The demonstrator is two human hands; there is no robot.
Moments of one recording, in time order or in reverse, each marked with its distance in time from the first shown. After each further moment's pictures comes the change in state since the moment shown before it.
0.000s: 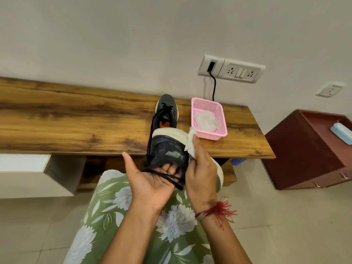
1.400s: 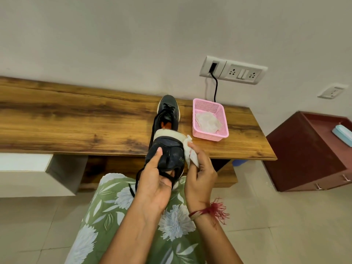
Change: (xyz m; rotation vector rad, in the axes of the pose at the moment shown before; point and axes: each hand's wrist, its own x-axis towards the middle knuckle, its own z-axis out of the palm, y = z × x) left_hand 0.002 -0.002 0.010 0.200 0.059 0.018; right_hand -0.008 0.010 0.016 0.289 0.116 0.093
